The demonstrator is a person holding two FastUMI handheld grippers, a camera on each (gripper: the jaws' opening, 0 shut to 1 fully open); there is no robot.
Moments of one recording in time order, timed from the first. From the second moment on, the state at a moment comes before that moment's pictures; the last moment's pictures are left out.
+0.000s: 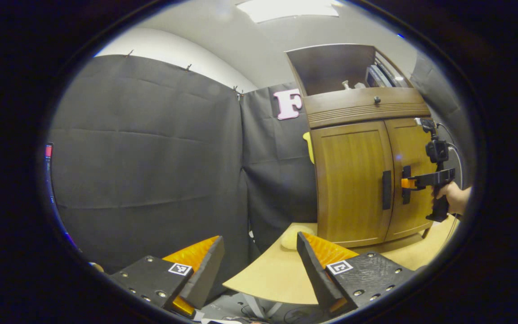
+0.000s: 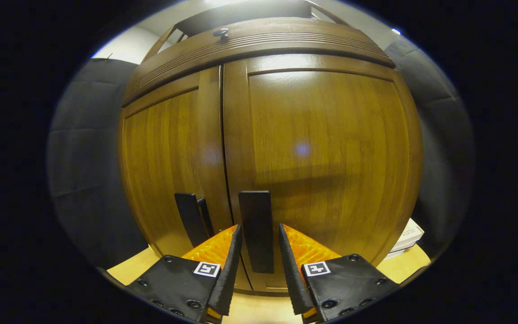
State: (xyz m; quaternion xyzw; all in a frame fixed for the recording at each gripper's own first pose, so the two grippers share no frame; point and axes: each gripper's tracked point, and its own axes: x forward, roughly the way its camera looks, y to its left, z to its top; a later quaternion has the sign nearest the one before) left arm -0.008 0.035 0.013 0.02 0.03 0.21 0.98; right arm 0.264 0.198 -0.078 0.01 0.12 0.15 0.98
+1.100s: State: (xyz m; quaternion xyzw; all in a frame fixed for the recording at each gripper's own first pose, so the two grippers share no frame) left arm 0.005 0.032 0.002 0.01 0.00 0.12 0.99; right arm 0.205 0.177 -0.077 0.01 0.16 0.16 0.97
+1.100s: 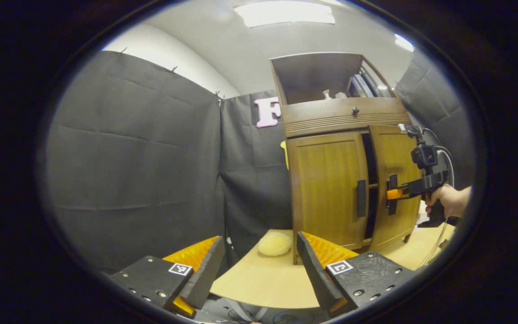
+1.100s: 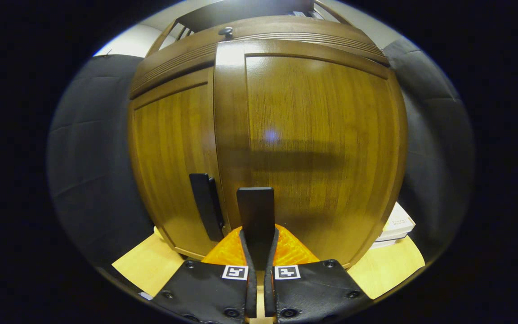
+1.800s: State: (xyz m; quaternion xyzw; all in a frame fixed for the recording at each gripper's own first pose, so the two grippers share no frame) left arm -0.014 0.010 0.008 0.01 -0.02 0.01 1.00; right arm 0.130 0.099 -0.068 0.02 0.16 0.17 0.97
